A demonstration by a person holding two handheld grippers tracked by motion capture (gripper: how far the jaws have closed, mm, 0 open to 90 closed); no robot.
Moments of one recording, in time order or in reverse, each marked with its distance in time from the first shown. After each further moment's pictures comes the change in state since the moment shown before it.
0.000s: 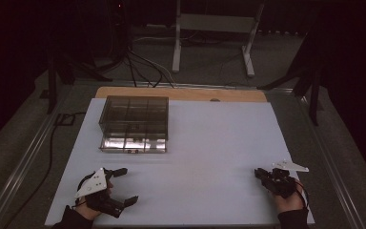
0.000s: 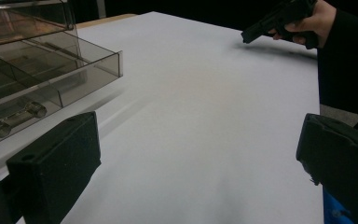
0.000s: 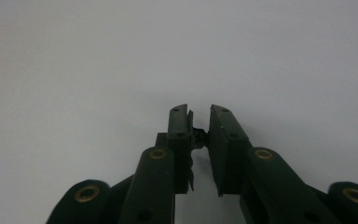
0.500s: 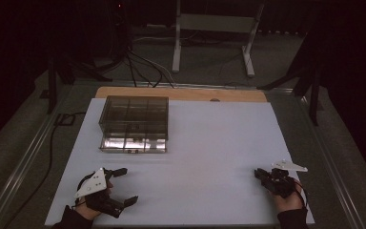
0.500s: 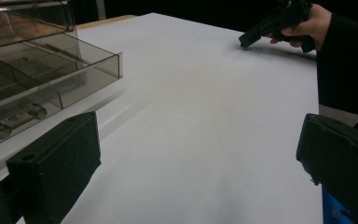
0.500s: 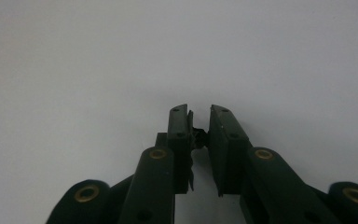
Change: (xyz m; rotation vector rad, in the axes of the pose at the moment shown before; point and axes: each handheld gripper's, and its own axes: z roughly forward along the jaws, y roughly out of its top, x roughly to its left) left arm 0.000 0.000 0.000 0.002 0.000 0.002; right arm -0.004 -0.003 0.006 0.008 -0.004 -0.002
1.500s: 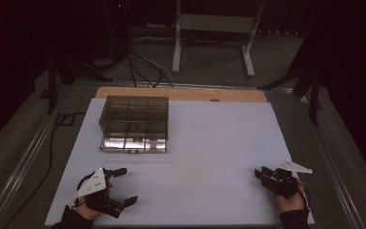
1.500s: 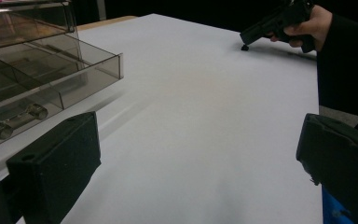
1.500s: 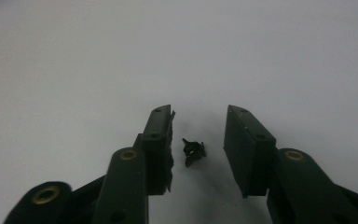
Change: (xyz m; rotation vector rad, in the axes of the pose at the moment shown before) left arm 0.000 0.000 -0.001 -0.004 0.002 -0.001; right arm -0.005 -0.002 -0.005 -0.046 0.008 0.022
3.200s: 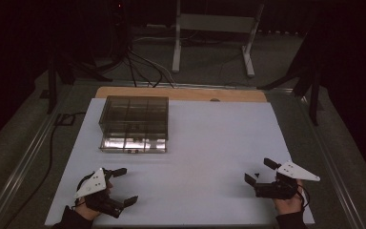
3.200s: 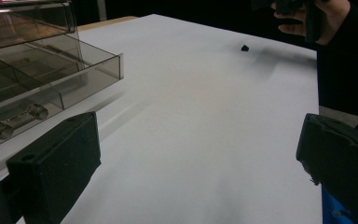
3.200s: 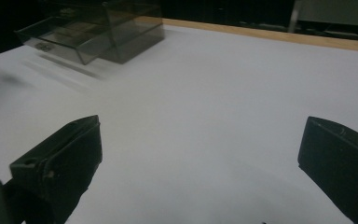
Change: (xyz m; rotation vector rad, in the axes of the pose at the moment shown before) left arm 0.000 0.000 0.000 -0.002 0.002 0.004; right arm 0.030 0.017 -0.029 -0.279 0.207 -0.138
